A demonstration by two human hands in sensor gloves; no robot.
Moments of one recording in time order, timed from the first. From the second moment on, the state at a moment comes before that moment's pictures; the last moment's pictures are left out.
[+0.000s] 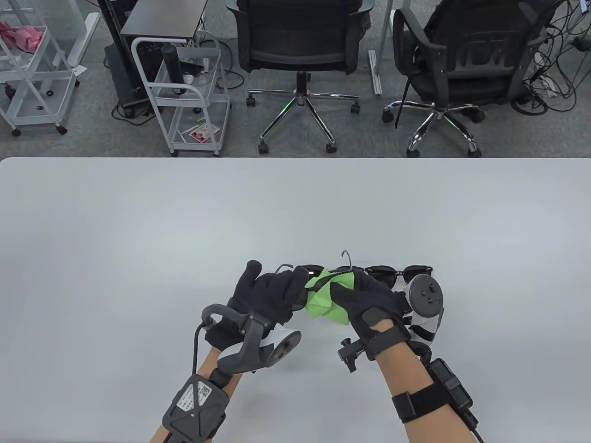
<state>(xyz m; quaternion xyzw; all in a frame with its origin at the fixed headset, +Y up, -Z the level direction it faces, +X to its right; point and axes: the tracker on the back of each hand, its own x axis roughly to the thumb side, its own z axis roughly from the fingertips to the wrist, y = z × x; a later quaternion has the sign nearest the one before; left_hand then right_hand) -0.098 -0.646 -0.243 0.23 -0.25 -0.09 0.94 0.135 -0.701 -0.287 0.08 -0.01 0.70 0.71</state>
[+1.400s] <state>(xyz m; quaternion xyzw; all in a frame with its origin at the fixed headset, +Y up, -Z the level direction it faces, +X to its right) -0.101 -0.625 -0.231 0.27 -0.25 -0.02 0.93 0.089 -0.708 -0.277 0.16 0.07 0.67 0.72</state>
